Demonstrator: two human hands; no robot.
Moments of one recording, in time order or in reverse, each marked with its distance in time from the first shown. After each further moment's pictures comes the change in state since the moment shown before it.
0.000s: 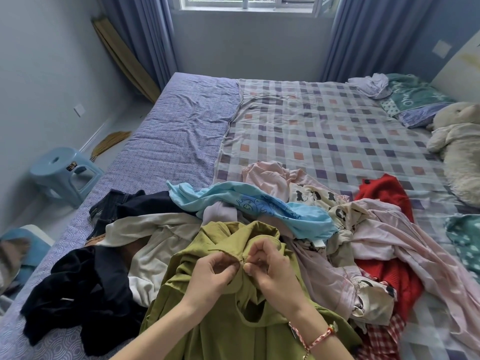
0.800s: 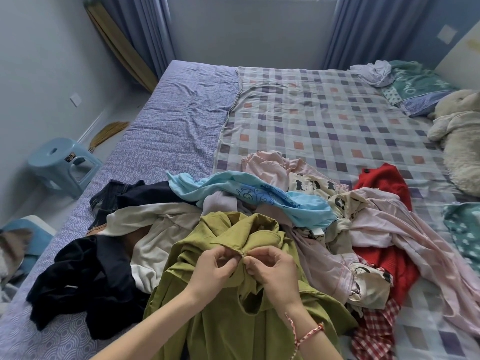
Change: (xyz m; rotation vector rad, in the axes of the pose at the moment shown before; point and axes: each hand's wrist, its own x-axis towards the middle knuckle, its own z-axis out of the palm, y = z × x) left_hand -0.003 -0.007 0.001 0.122 -0.073 0.018; right_hand -0.016 0.010 0.018 0.250 0.228 0.325
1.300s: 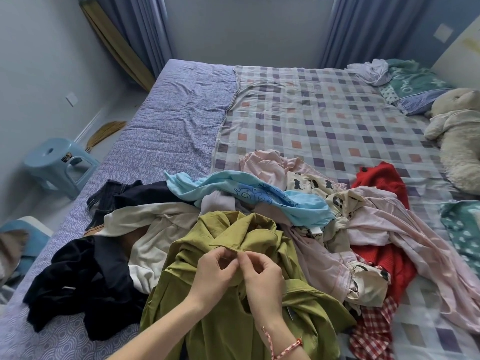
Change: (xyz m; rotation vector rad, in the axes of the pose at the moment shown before) left_hand 0.001 -0.012 0.013 0.061 0.100 0.033; right_hand -0.018 -0.006 0.029 -0.055 0.206 0.063
